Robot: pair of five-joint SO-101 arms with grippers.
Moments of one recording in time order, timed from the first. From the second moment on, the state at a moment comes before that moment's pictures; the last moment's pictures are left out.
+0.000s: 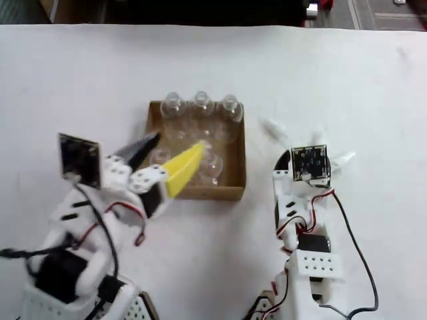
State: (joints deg) left arm 17.8 -77.9 51.5 52.3 15.3; right arm 0.8 -60.4 89.6 2.4 13.1
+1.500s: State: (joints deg) left arm -13.0 32.3 -20.0 75.5 -1.2; right arm 0.8 -60.4 89.6 2.4 13.1
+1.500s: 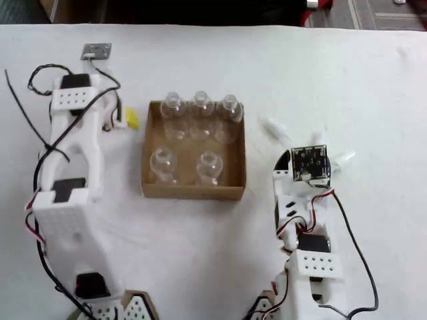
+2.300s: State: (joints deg) left arm -11.4 48.4 -33.4 77.4 -7.4; right arm 0.8 -60.4 89.6 2.4 13.1
